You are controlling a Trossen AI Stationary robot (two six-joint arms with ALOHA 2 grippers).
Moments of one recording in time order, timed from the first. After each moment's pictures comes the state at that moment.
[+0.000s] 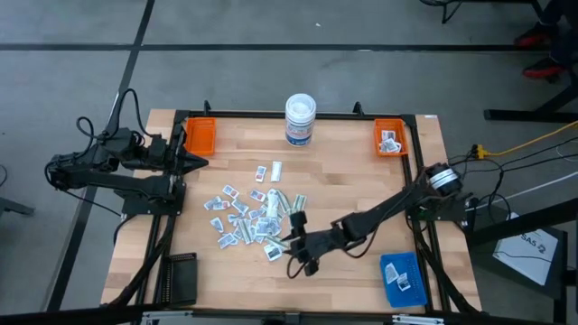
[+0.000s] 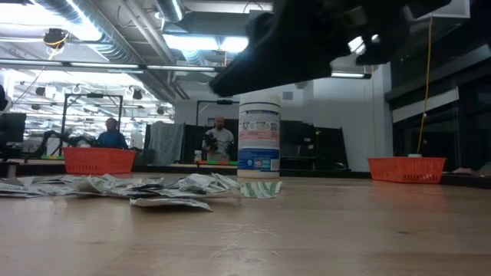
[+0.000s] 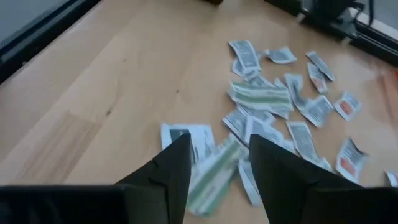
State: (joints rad) left arm 0.00 0.39 0.78 -0.39 0.00 0.00; right arm 0.44 1.88 1.16 0.15 0.32 -0.18
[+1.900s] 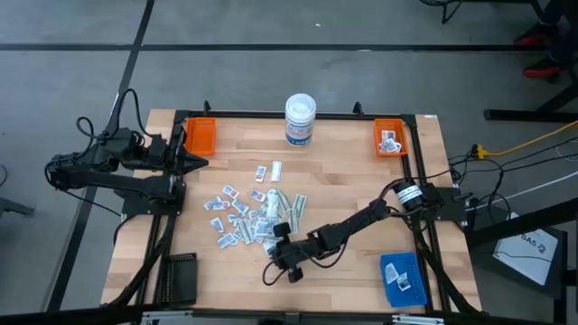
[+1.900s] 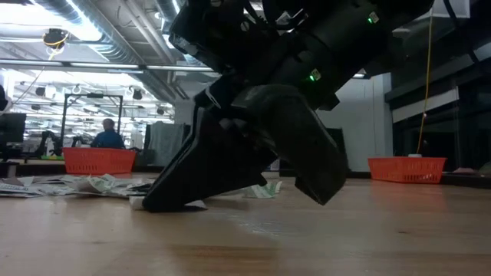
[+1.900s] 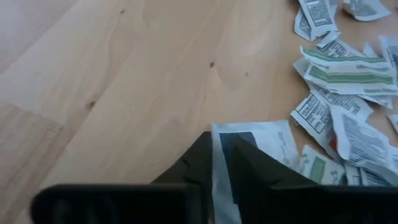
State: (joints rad) left arm 0.00 0.39 0.78 -0.39 0.00 0.00; right arm 0.40 2.23 1.38 0.12 0.25 -0.14
